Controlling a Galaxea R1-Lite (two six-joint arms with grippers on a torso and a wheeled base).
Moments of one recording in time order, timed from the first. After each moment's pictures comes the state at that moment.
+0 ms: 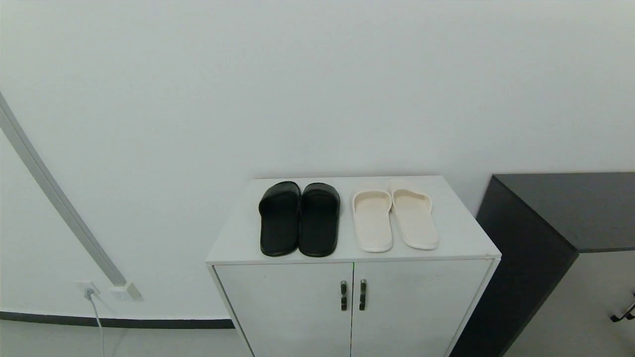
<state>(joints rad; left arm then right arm) 0.00 0.00 0.00 0.01 -0.01 0.01 0.00 0.00 0.00 0.00 0.03 0.00</state>
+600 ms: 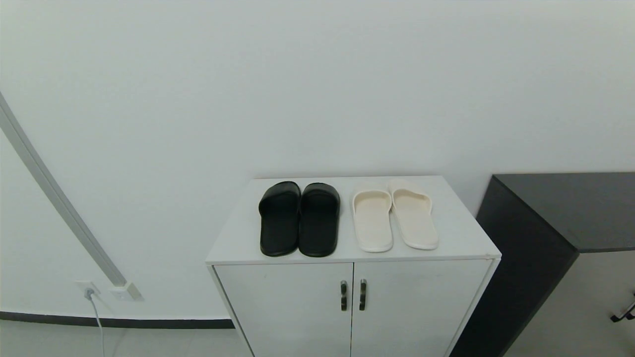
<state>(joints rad) 0.00 0.00 0.00 0.01 -0.01 0.00 0.00 0.02 -0.10 0.00 0.02 0.06</state>
